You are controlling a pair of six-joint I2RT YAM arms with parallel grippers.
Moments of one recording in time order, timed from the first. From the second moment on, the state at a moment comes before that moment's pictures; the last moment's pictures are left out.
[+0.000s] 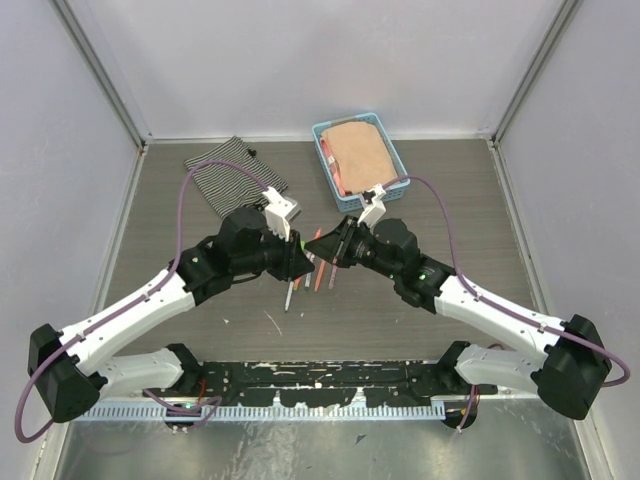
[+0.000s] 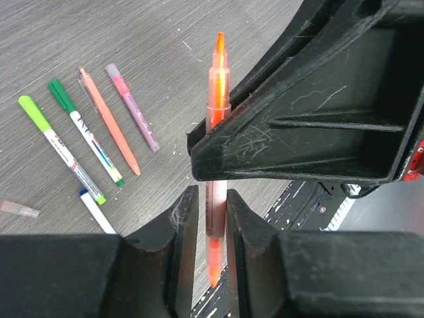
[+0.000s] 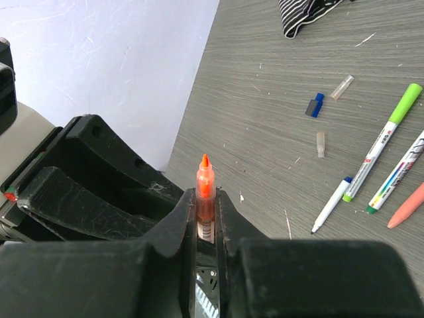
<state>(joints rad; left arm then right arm) -0.83 1.11 0.94 -0.34 0.19 -0.40 0.82 1.10 0.75 0.16 -0.11 0.94</state>
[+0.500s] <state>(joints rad) -0.84 1.09 0.94 -0.38 0.12 -0.37 0.82 1.07 0.75 0.11 -0.03 0.88</state>
